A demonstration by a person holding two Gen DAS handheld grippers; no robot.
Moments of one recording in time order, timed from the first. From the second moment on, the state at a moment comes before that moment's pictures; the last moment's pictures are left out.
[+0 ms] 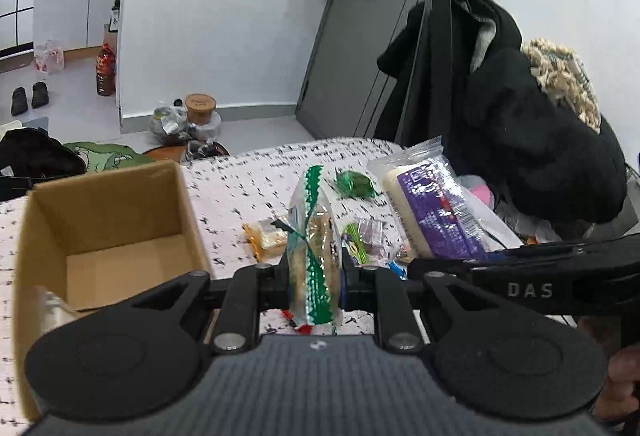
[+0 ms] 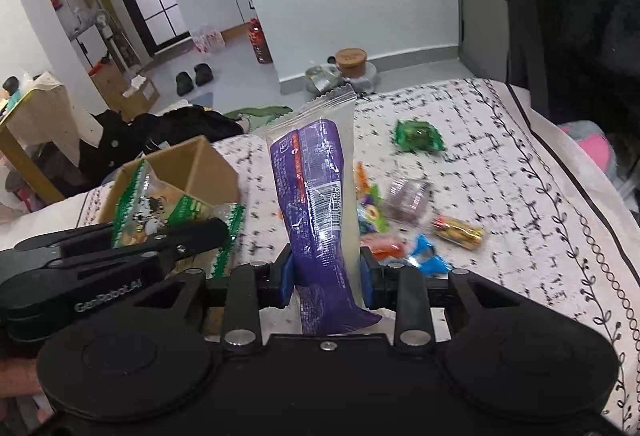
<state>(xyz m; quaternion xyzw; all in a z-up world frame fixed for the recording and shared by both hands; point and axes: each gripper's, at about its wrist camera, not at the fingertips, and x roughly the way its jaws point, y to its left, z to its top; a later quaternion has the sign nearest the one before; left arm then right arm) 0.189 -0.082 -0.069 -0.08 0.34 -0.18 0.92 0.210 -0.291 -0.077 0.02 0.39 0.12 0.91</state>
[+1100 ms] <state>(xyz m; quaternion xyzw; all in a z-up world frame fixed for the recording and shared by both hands) 0.189 0.050 -0.051 -0.13 0.31 -0.07 0.94 0.222 -0.172 -0.068 0.01 0.37 0.19 0.91</state>
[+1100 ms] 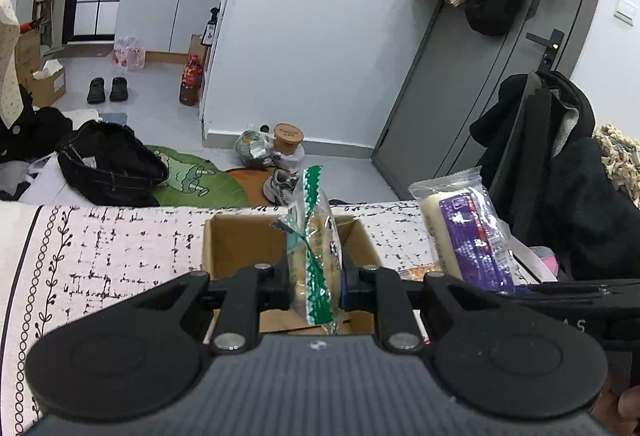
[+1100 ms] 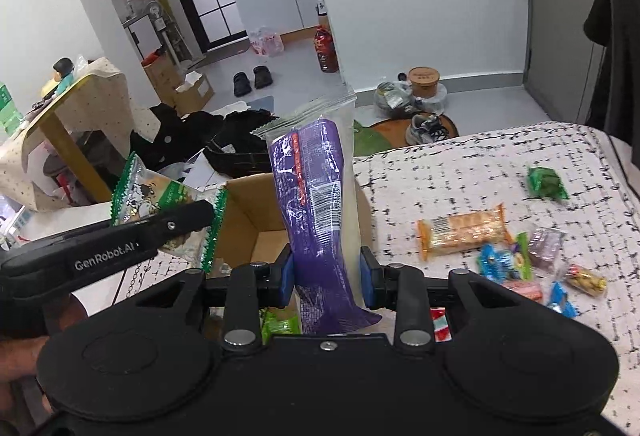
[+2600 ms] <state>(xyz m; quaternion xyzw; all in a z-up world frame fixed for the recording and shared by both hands) 0.189 -0.009 -0.075 -0.12 0.37 -0.05 0.92 0.215 -0.245 -0.083 0.02 0.38 0.10 0.92</state>
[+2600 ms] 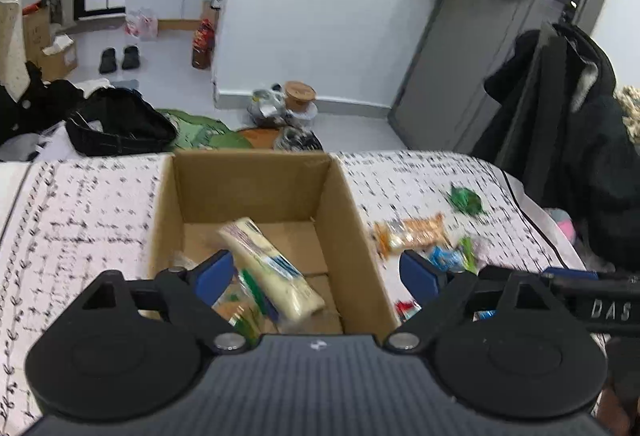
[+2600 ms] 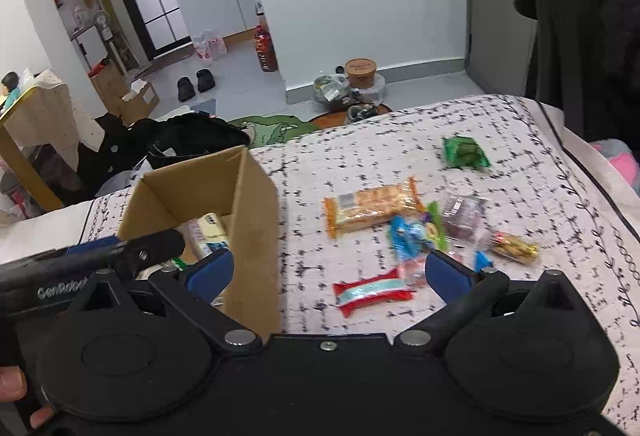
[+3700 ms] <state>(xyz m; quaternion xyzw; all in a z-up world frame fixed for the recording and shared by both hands) 0.211 -0.119 -0.083 -0.04 0.40 -0.15 0.90 0.225 -0.373 -0.103 0.06 0.41 0.05 0.91</state>
